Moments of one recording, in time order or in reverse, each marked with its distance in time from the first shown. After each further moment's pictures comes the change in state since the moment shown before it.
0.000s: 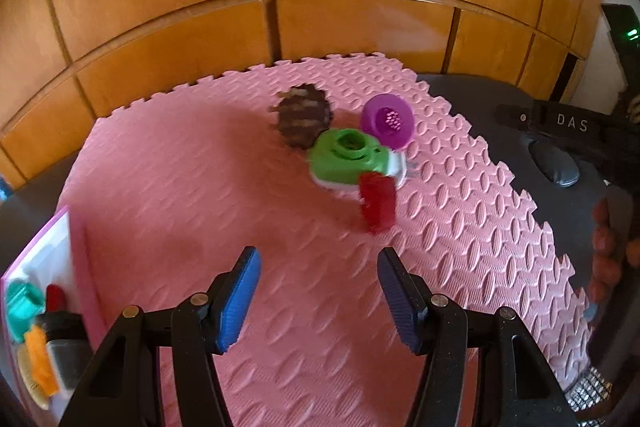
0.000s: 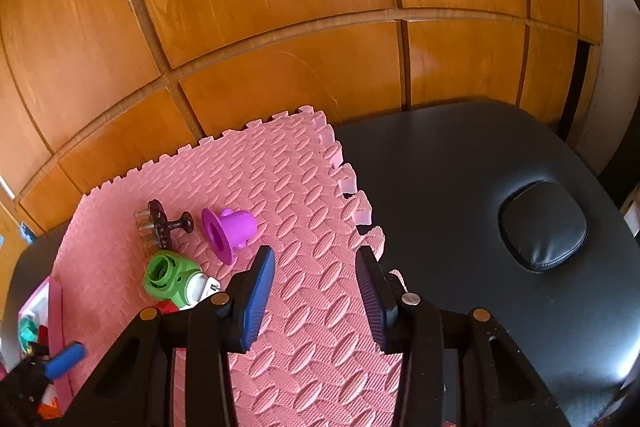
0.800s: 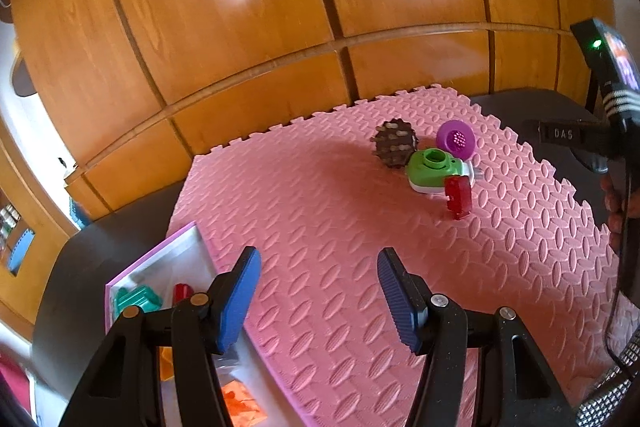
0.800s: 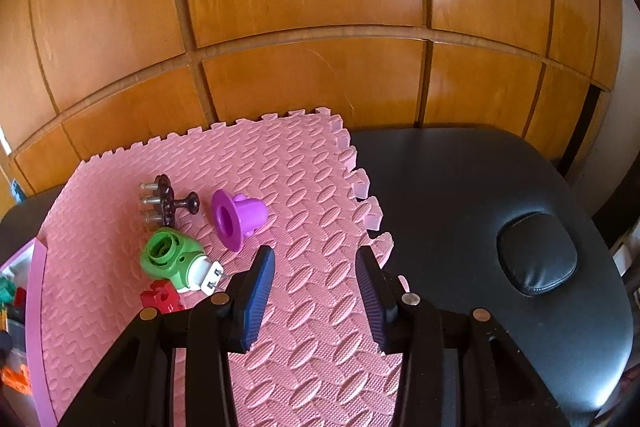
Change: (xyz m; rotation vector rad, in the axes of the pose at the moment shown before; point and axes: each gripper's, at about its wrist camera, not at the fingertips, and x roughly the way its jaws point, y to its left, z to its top) left arm -0.080 0.038 -0.030 0.074 -0.141 0.270; right arm -0.001 0.023 -0.009 -0.145 -0.030 -0.044
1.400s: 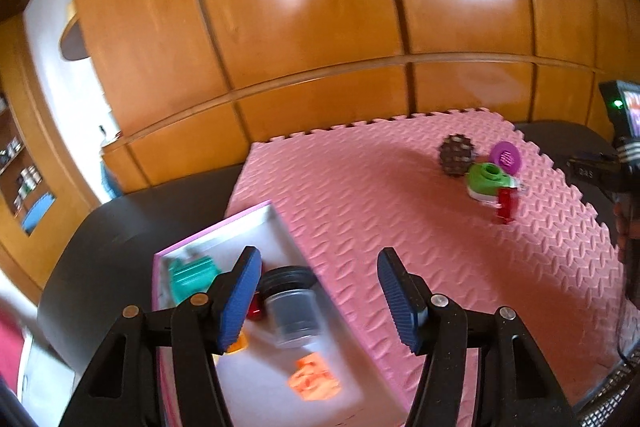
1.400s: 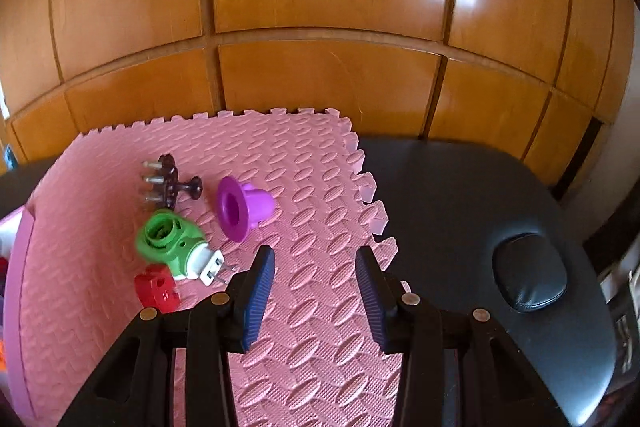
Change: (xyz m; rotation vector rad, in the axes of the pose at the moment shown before) left arm -0.033 0.065 -0.025 -0.123 -0.035 0.080; right arm 0.002 0.015 -0.004 -0.109 -0.016 -0.031
